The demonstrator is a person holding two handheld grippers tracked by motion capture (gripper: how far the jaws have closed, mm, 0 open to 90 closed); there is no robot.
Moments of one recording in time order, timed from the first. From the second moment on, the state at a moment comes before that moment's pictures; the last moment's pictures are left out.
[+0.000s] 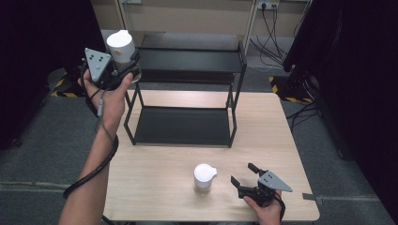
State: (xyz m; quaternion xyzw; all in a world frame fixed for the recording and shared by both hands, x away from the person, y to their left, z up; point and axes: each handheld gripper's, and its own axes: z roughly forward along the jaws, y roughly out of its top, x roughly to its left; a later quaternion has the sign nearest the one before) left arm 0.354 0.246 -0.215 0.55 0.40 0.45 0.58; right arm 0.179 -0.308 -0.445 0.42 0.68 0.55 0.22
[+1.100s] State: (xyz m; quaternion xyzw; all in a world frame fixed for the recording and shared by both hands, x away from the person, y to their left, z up) left arm 0.414 0.237 -0.199 0.56 0.42 0.44 0.56; right arm 0.179 -0.309 -0.446 0.42 0.68 0.56 0.21
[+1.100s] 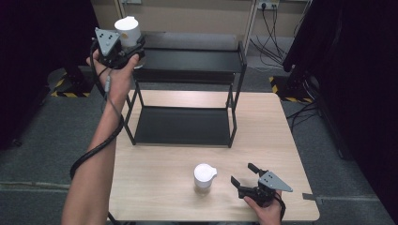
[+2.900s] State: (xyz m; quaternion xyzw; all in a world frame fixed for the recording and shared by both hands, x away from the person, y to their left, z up) left arm 0.433 0.230 -0.211 0.56 0.45 0.43 0.55; right arm 0.180 -0.309 -0.445 0.41 0.69 0.55 0.21
